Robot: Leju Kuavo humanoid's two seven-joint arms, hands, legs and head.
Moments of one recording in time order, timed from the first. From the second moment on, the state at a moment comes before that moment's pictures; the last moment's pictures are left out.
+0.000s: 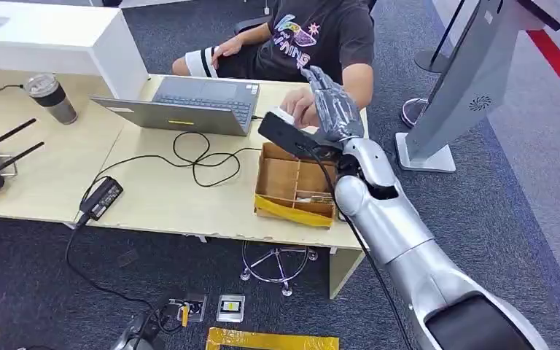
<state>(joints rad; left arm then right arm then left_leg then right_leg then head) -0.25 0.03 -0.15 -0.19 -0.47 0.21 0.19 -0.96 0.20 0.54 -0.57 1.08 -0.23 -0.16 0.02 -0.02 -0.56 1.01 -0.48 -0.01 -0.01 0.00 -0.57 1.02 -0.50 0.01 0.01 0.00</state>
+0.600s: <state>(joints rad) -0.25 0.03 -0.15 -0.19 -0.47 0.21 0.19 -0.96 0.20 0.54 -0.56 1.08 -0.24 -0.16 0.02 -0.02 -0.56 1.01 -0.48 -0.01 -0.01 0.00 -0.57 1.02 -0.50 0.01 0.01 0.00</state>
